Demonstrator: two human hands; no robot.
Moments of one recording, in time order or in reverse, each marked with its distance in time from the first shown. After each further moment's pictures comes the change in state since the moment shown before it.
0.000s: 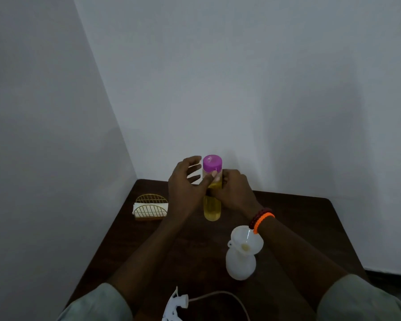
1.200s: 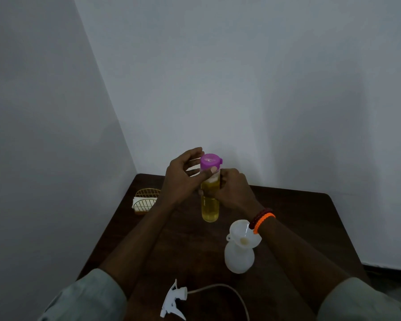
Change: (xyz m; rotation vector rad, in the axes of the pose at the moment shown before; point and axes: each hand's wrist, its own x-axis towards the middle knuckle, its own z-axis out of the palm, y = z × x) left_hand 0.016 -0.008 -0.013 -0.116 -0.236 -0.087; right_hand -0.012 0.003 0.003 0.039 -0.070 -0.011
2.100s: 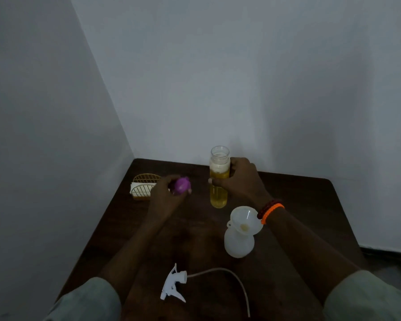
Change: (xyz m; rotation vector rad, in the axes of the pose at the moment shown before) left_hand -0.046 -0.104 -0.022 0.375 0.050 -0.185; right_hand -0.006 0.021 -0.008 -0.022 0.044 0.109
